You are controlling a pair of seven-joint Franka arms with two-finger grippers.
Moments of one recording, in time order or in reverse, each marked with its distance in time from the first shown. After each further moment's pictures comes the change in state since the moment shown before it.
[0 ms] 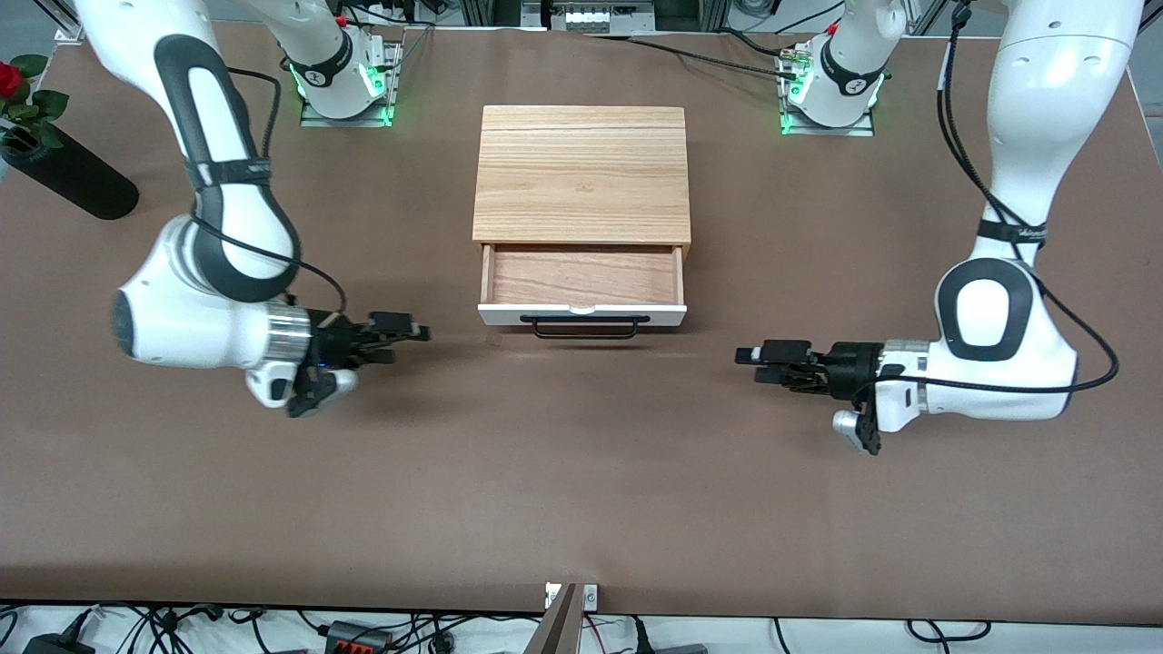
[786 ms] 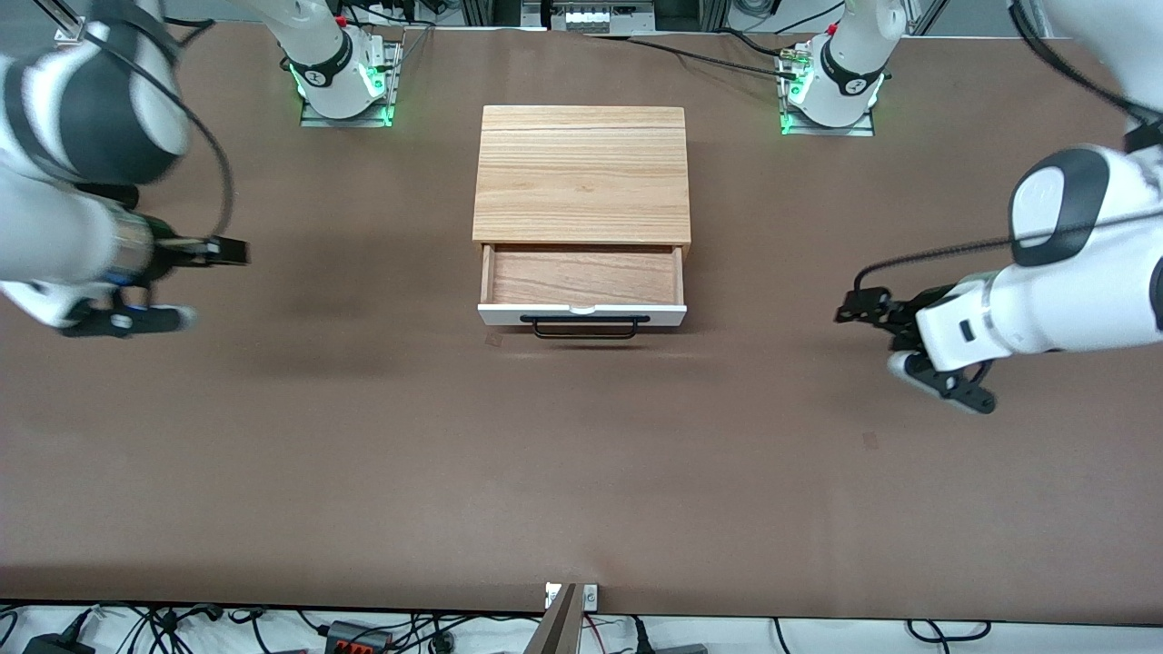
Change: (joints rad) left arm 0.008 -0.250 -0.006 0.003 0.701 -0.159 -0.178; right arm 0.017 -0.172 -0.129 0.288 -0.651 -0.613 0.425
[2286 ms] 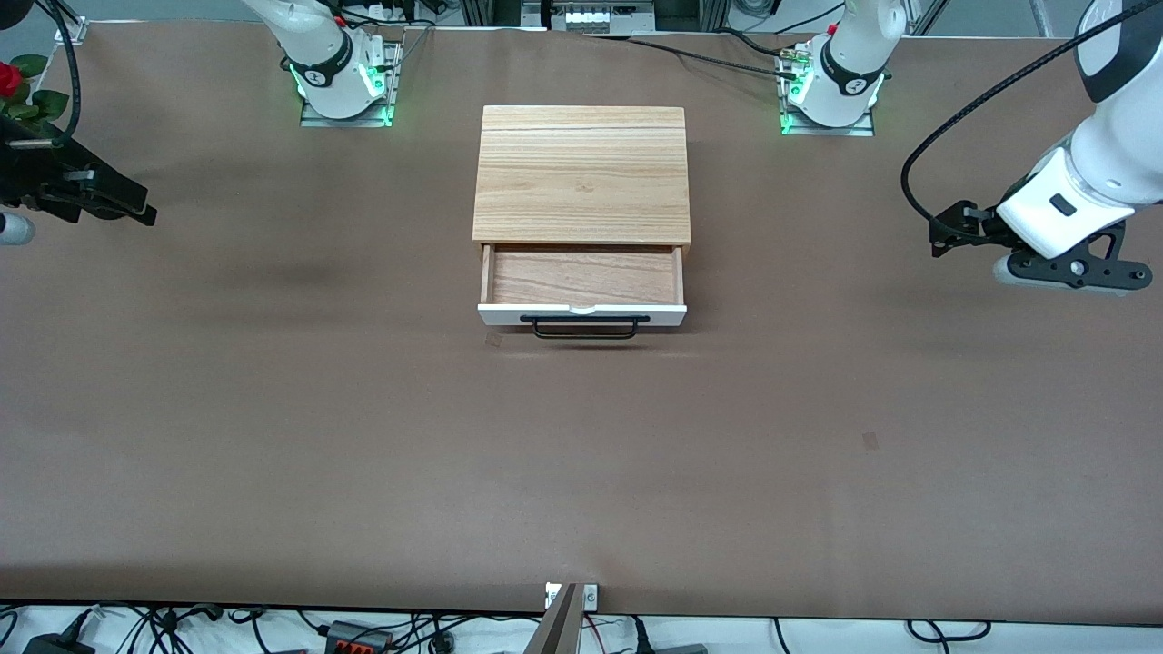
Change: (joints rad) left arm 0.036 -0.346 0.006 -0.242 0.182 -0.002 -0.248; right arm -0.355 -0.318 0.287 -0.305 0.016 0.260 0.010
